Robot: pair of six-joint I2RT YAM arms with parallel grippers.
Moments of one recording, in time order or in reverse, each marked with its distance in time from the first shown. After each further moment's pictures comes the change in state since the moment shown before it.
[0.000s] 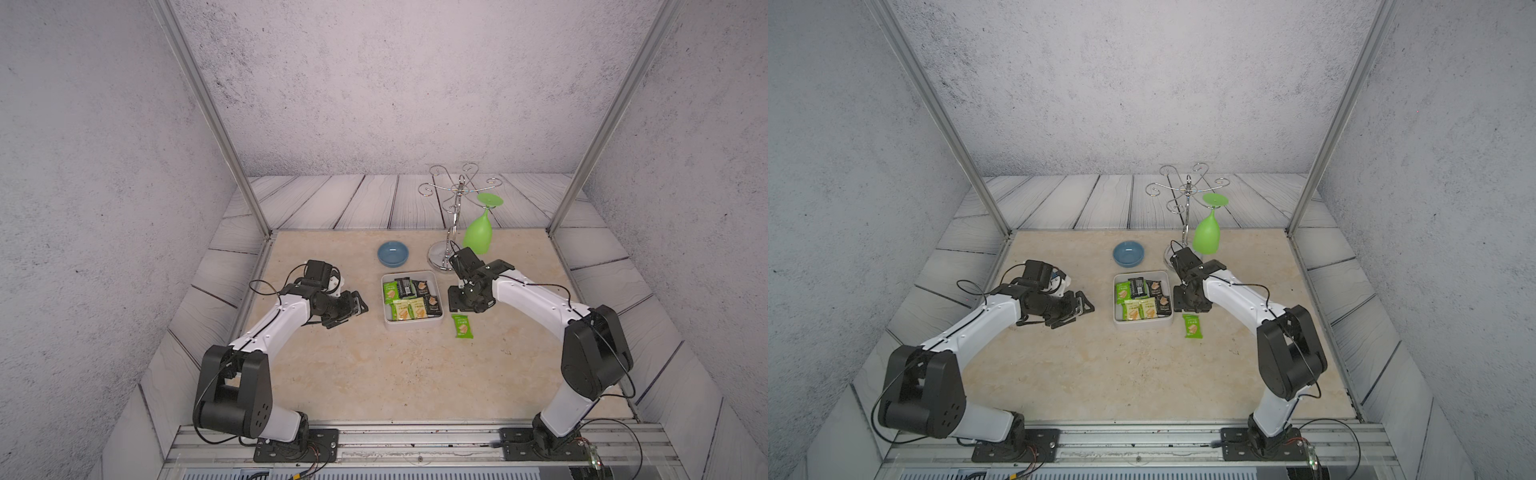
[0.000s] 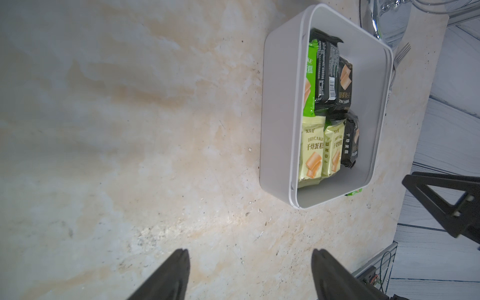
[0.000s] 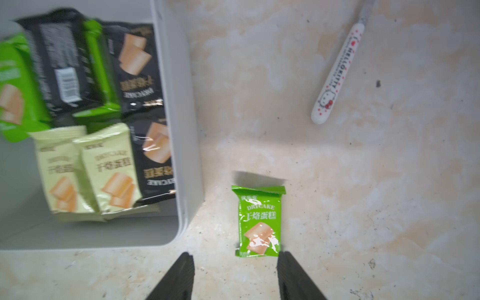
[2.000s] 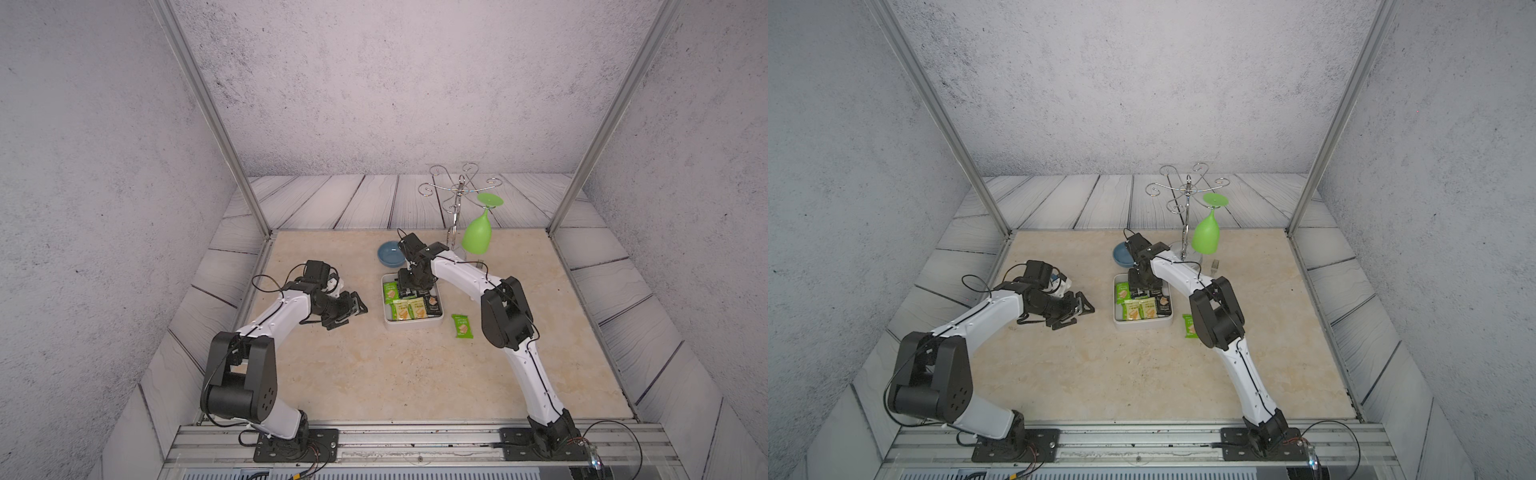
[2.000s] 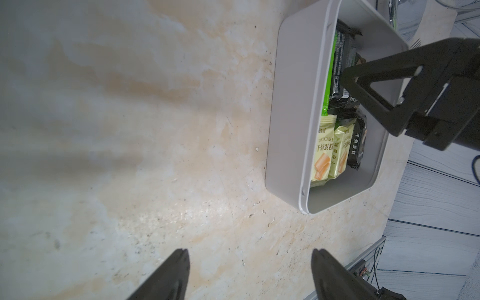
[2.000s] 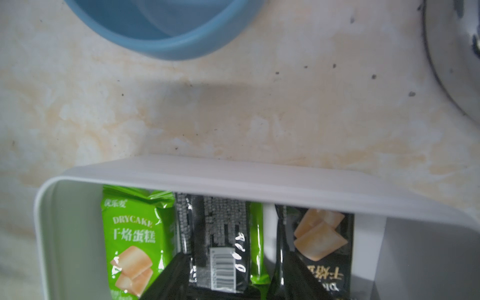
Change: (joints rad) left arm 0.035 0.080 0.016 0.000 0.061 0.013; right arm 0.116 0.673 0.747 -0.047 -0.044 0.002
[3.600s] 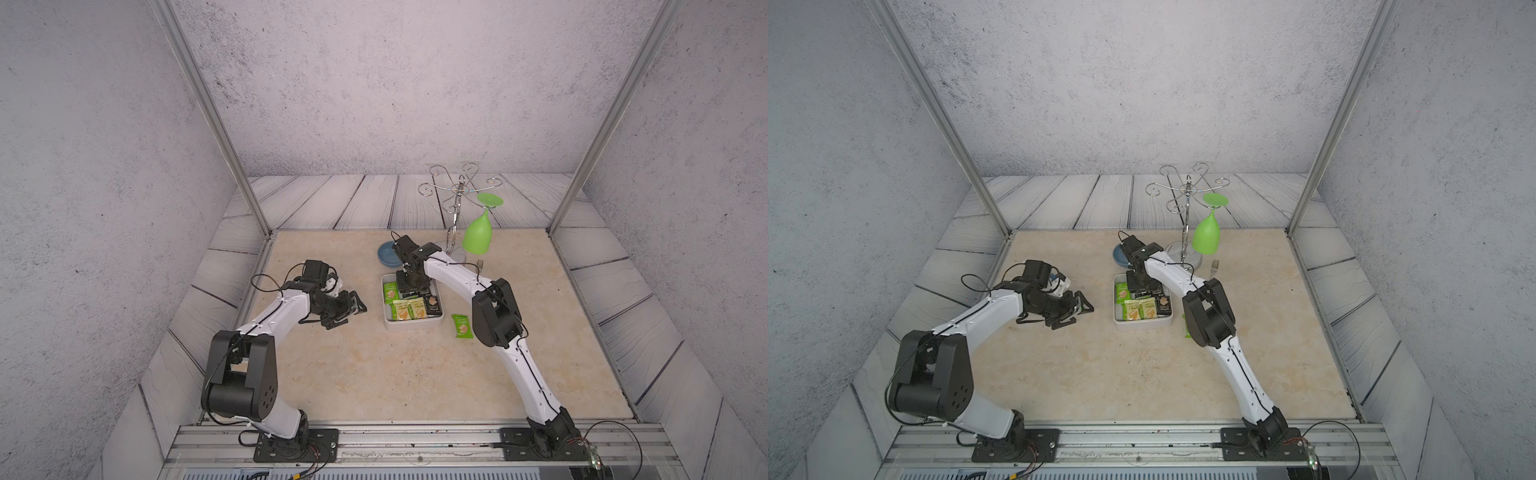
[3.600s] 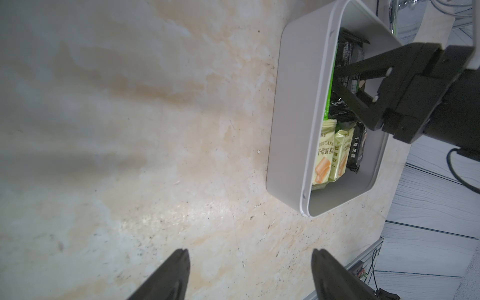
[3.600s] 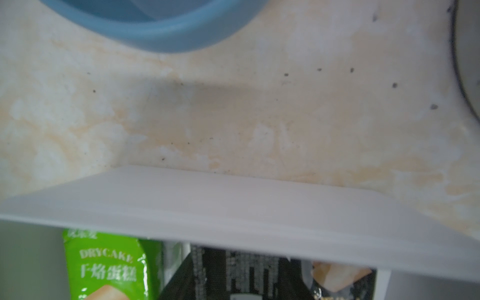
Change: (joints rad) left arm 0.012 0.005 0.002 0.000 0.008 0.000; right arm 0.019 0.106 0.142 -0.084 0.053 -0.026
